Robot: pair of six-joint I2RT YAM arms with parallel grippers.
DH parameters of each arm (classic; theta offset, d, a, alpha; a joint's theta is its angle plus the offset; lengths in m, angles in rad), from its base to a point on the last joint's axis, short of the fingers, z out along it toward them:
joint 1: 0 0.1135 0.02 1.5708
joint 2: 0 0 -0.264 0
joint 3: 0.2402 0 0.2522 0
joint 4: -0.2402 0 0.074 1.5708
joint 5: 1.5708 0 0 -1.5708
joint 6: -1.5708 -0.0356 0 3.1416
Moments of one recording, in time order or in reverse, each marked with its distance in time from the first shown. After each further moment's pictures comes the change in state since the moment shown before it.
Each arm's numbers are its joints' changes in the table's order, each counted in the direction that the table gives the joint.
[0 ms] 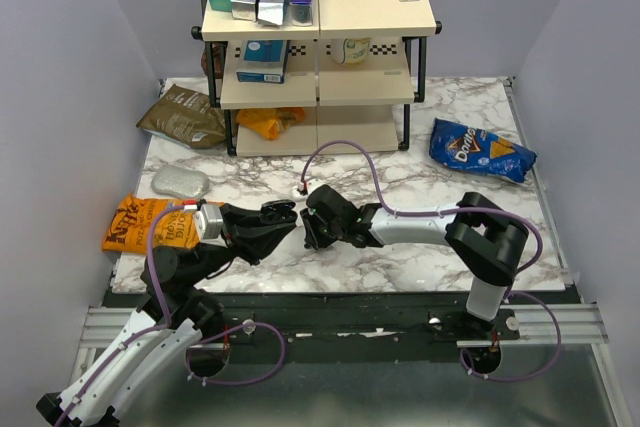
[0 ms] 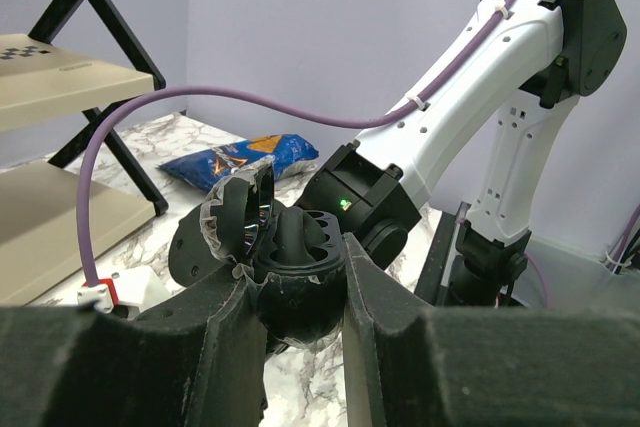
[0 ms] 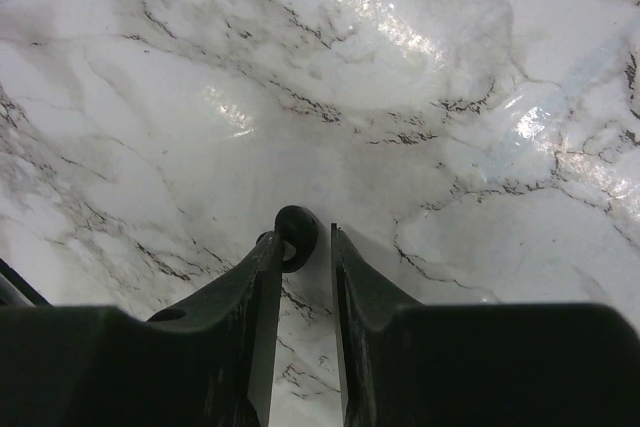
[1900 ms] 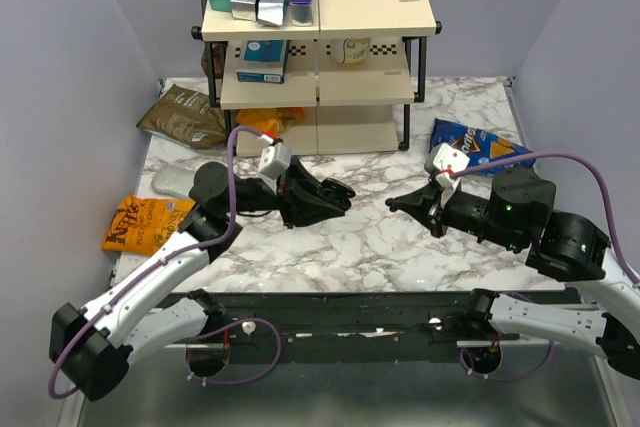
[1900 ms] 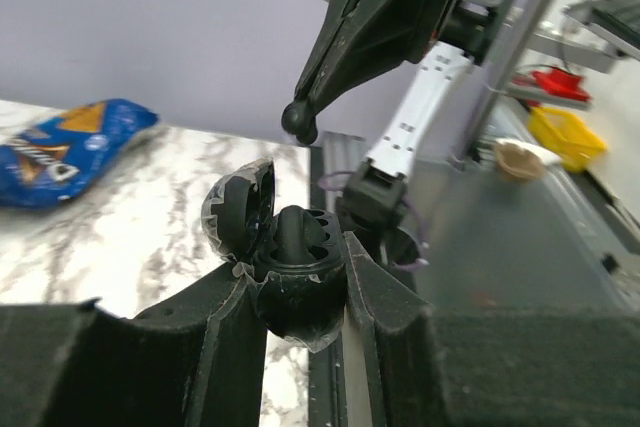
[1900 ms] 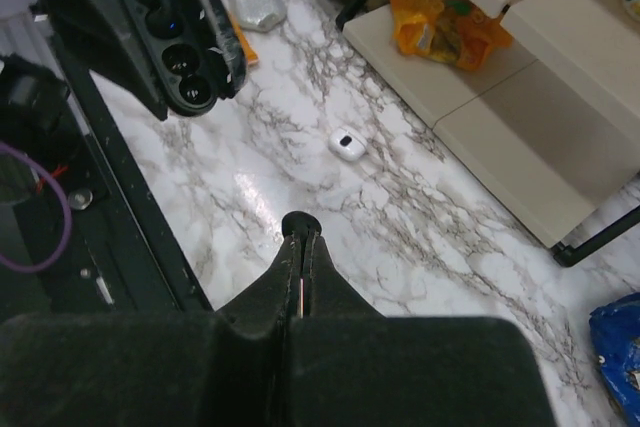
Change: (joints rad) left arm 0.015 -0.671 0.365 0.223 0.475 0.077; right arm -0.002 0.995 0.243 -0.667 -0.016 0.507
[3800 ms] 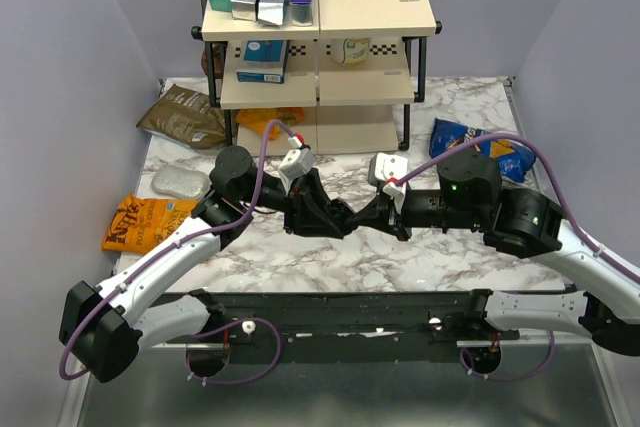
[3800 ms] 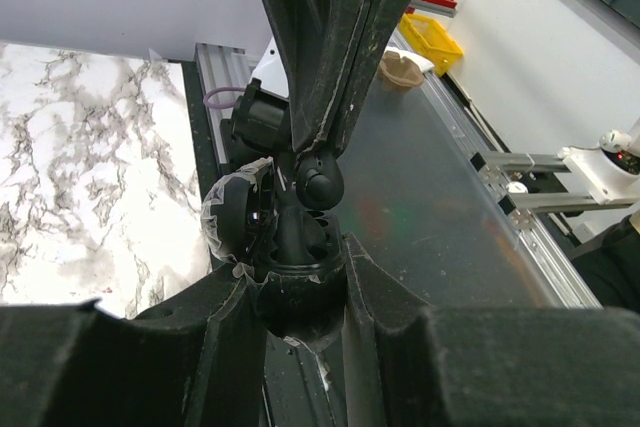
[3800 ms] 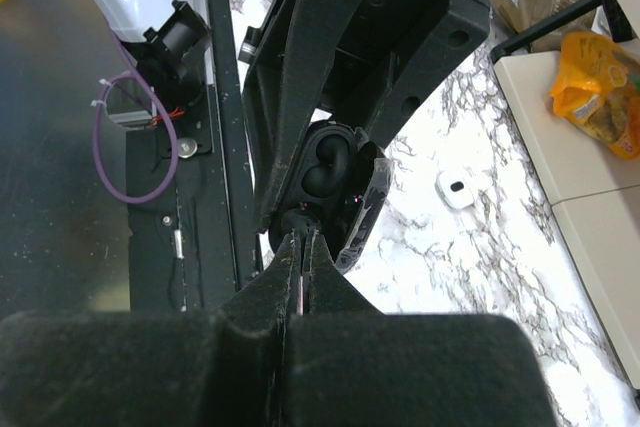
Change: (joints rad) left arm 0.002 -0.175 0.092 -0.065 0.361 0.048; right arm 0.060 -0.218 0.123 -0.001 -0.304 0.114
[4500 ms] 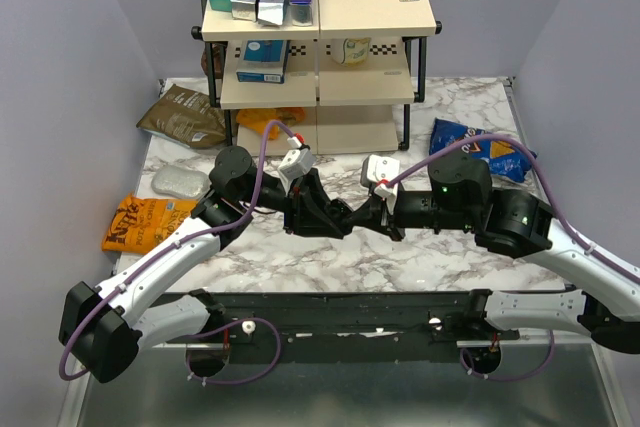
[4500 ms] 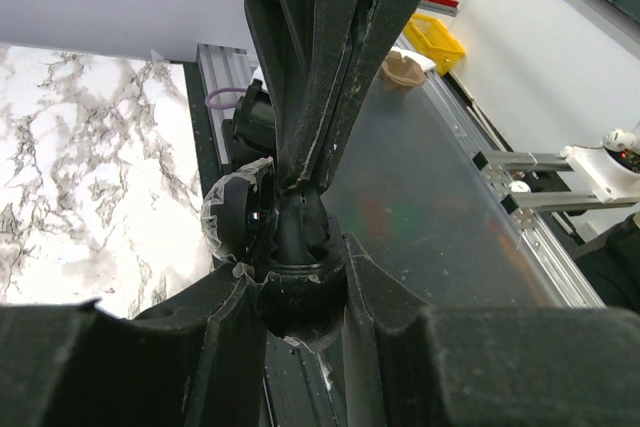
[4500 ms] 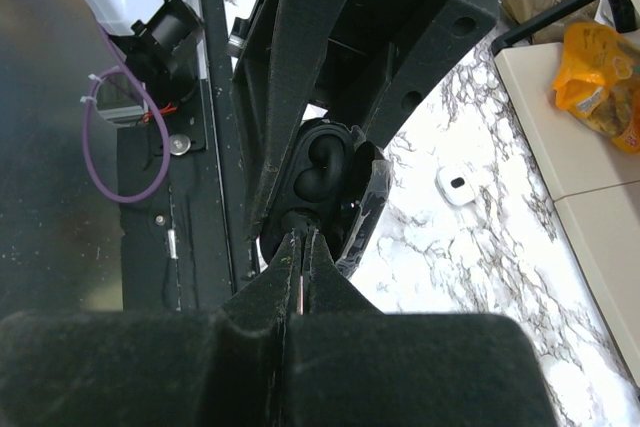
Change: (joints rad) left arm 0.000 0.003 0.000 -0.002 -0.001 -0.007; right arm 0.012 -0.012 -0.030 0.034 0.020 -0.002
